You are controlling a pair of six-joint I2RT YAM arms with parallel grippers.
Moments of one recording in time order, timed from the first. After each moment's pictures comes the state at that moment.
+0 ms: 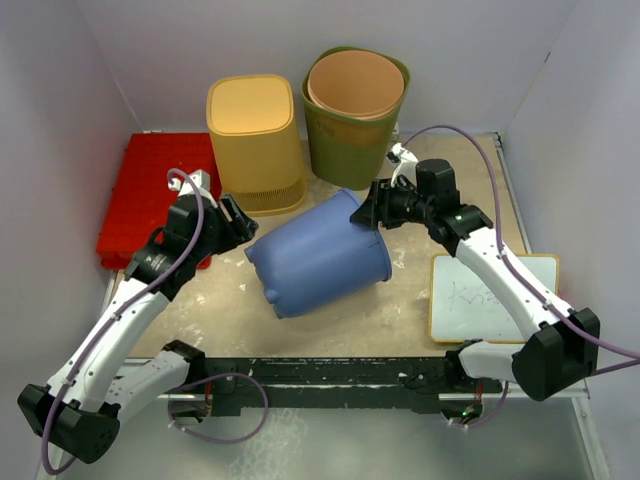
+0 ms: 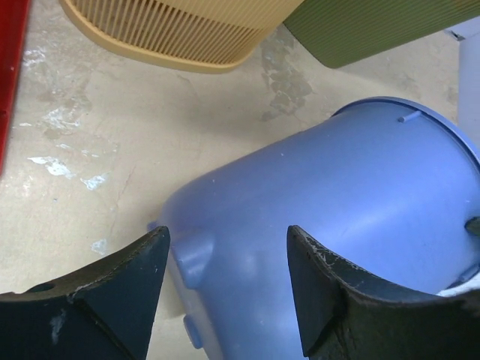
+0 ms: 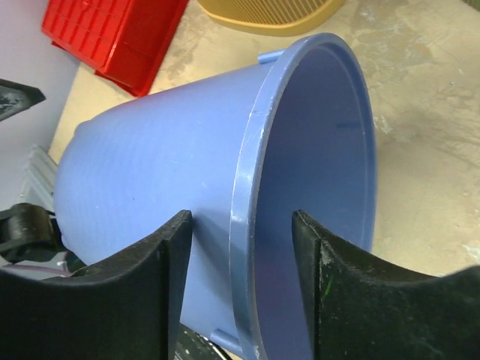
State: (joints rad) left arm -0.41 0.92 0.96 -0.60 -0.12 -0.72; right arm 0.40 1.27 1.10 -0.37 -0.43 0.36
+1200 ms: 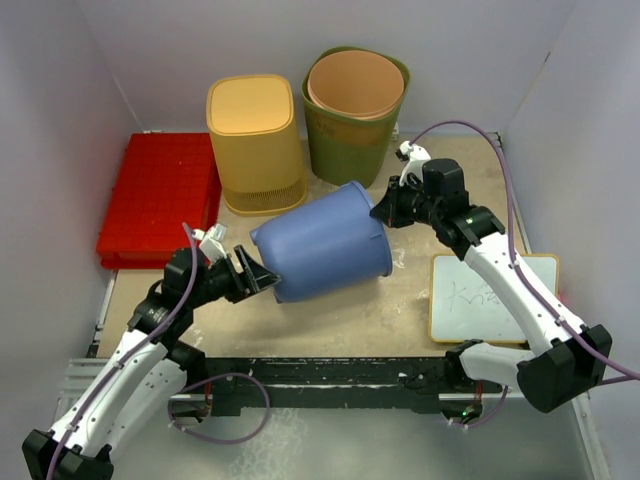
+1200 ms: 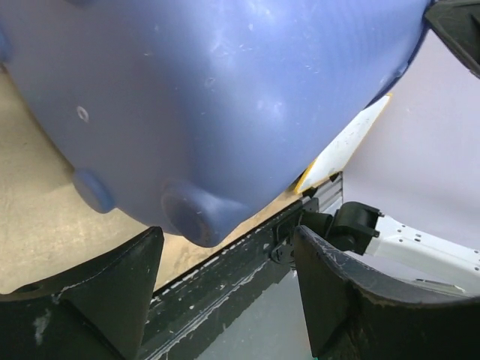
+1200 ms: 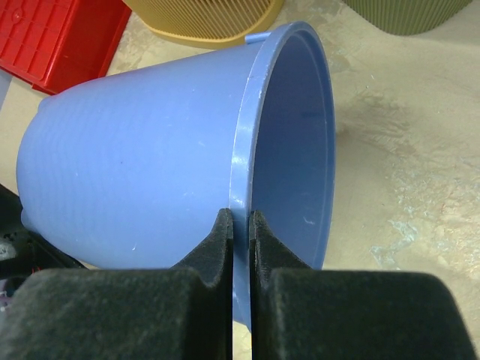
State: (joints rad) left arm -0.41 0.58 0.50 -0.39 0.40 -0.93; right arm 0.40 1.21 1.15 -0.50 -0.23 0.26
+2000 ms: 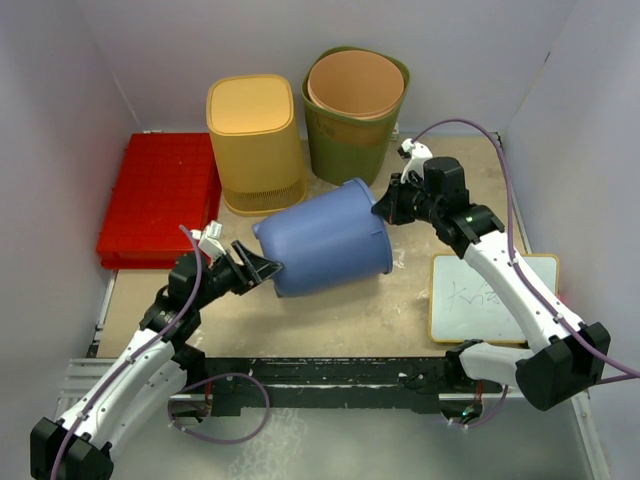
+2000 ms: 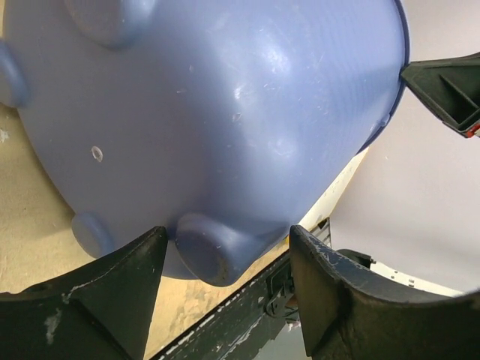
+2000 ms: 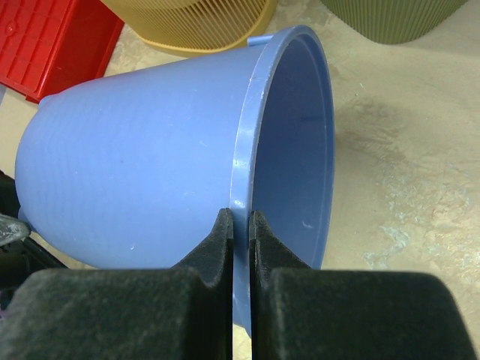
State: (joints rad) left arm -0.41 0.60 0.35 -0.07 0.32 -1.01; right arm 0.40 1.22 1.15 -0.48 -0.22 0.26
